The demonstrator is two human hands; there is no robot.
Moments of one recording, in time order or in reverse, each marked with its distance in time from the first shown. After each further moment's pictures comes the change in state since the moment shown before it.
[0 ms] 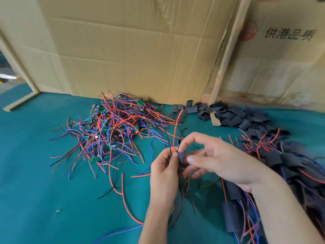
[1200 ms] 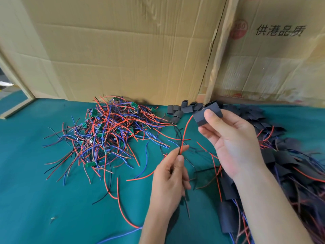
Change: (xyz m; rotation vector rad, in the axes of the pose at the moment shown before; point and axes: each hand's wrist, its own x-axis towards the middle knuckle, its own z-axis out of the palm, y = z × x) left_hand -0.011 -0.001 0.005 0.254 -0.168 0.117; right_hand 0.017 0.000 -0.009 0.701 0.696 -0.374
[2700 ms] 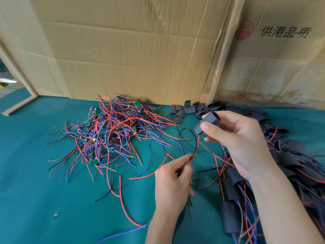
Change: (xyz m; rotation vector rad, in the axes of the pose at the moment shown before) left_hand -0.003 0.000 0.005 0.190 0.107 -0.018; right_hand 0.000 -0.007 -0.015 -0.418 -0.148 -0.117
